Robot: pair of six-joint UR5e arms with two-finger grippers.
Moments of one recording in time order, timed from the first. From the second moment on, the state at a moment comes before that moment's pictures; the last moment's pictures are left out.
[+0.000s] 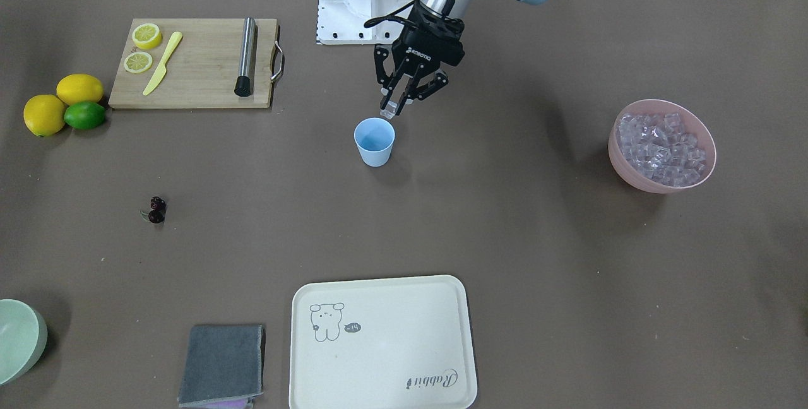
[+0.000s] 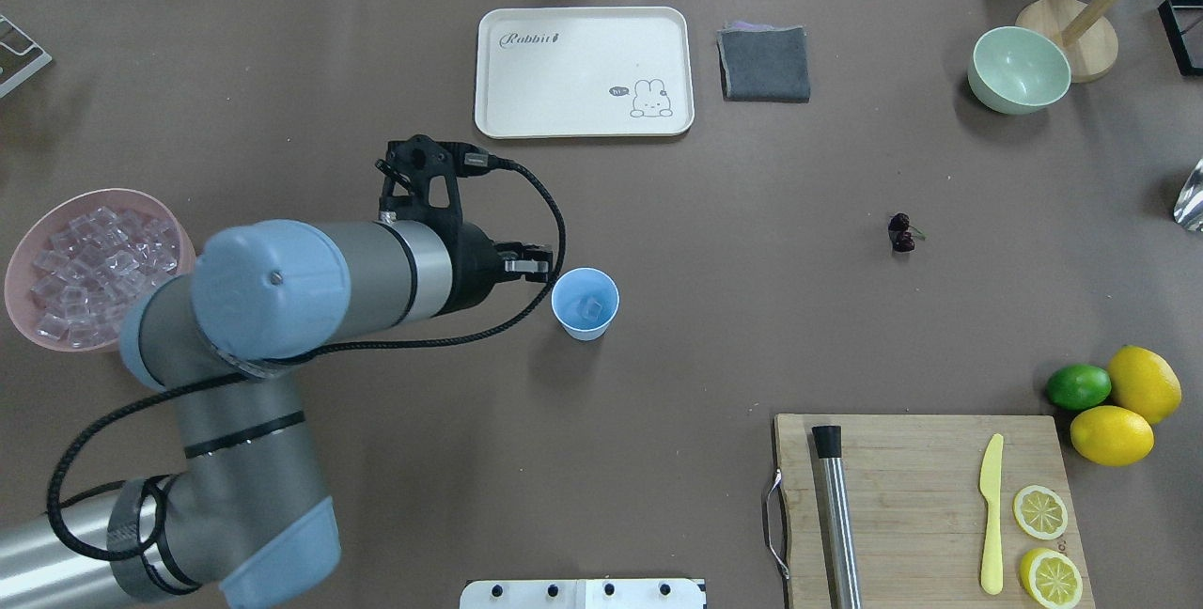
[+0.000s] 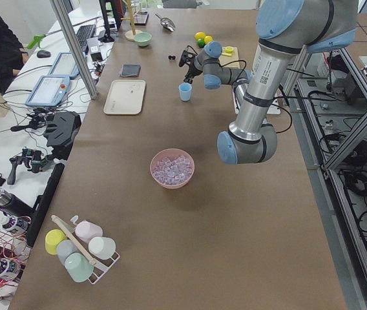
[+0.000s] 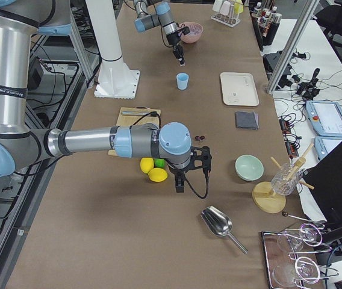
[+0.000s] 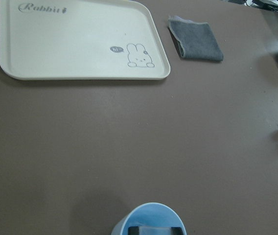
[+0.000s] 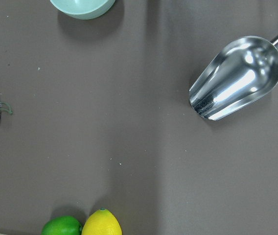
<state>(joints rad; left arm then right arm) -0.36 -2.11 -1.87 -2.01 -1.46 -1.21 1.65 -1.74 1.87 -1.66 2.50 -0.06</state>
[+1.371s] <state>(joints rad) -0.35 -2.18 -1.76 -2.01 -1.42 -1.21 1.65 -1.74 1.87 -1.66 2.50 -0.06</state>
